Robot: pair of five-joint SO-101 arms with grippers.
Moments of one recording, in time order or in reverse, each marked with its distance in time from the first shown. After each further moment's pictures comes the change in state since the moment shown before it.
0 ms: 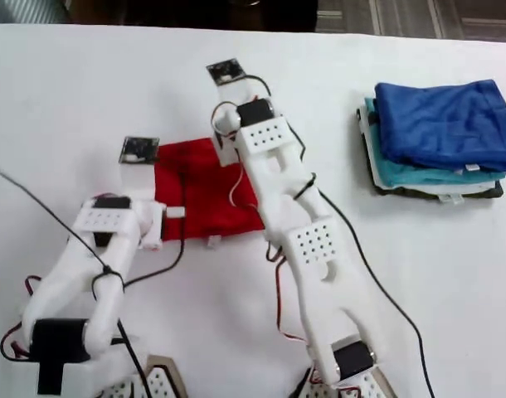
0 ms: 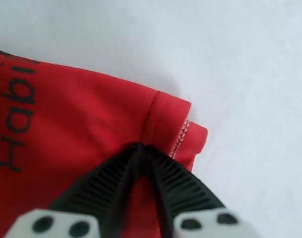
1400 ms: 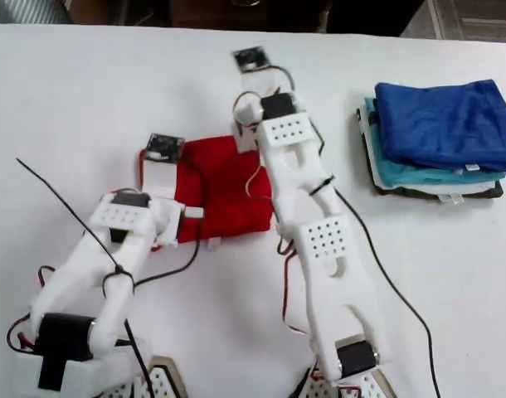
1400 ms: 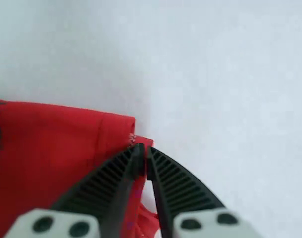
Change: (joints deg) left arm 6.3 2.1 -3.5 1.9 -0.1; right arm 5.8 0.9 -8.0 0.1 0.0
